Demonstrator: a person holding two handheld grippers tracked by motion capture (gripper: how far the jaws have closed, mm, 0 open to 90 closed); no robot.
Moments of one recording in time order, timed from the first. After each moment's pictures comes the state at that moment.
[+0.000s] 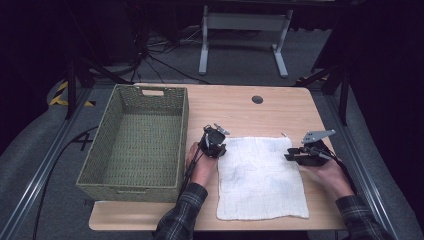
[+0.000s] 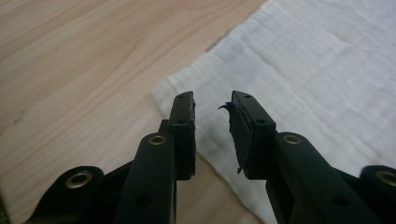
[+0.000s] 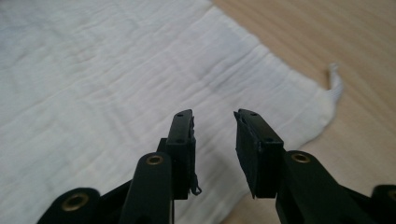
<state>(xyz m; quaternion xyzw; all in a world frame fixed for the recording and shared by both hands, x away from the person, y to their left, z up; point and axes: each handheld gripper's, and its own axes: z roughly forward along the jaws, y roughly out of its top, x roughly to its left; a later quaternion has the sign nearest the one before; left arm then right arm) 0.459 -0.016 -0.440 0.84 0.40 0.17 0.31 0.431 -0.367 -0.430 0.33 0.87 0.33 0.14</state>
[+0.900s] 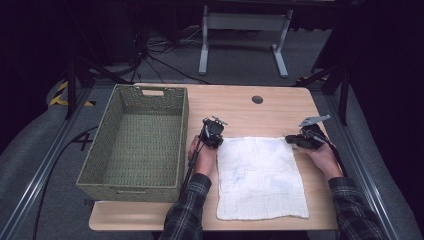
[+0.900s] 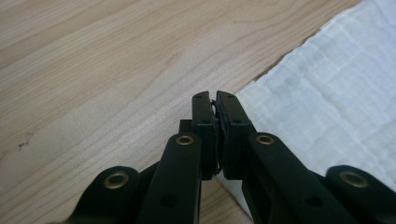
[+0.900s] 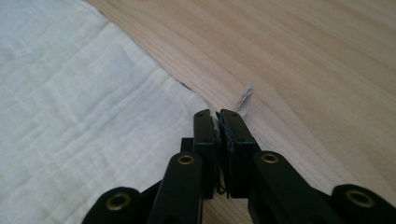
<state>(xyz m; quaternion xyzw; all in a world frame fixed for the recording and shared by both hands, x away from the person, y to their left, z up) 0.485 -0.019 -0.443 0.83 0.44 0.16 0.31 0.489 -0.384 -0.441 0.37 0.85 0.33 0.15</state>
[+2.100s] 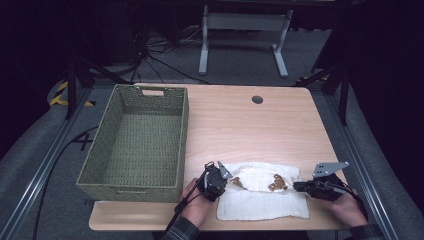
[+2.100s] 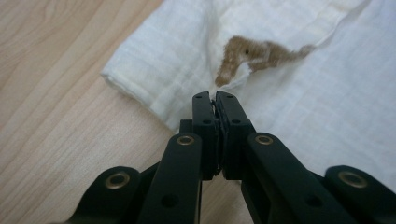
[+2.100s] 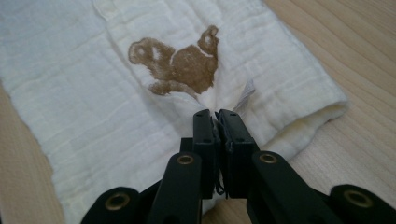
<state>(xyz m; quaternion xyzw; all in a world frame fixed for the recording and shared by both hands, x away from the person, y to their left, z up) 0.335 -0.010 -0.451 0.89 0.32 0.11 0.29 0.333 -0.378 -0.446 0.30 0.89 0.33 0.08</state>
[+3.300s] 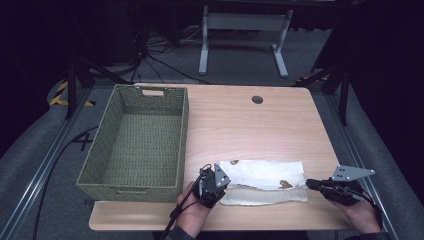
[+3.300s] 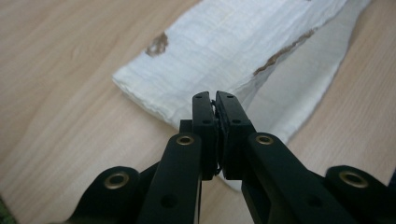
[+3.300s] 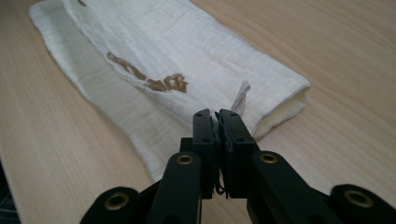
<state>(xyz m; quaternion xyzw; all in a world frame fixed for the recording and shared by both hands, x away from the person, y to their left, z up) 0.302 0.004 -0.419 0.87 0.30 0.14 0.36 0.304 -0.405 -0.425 0.31 0.86 0.38 0.15</state>
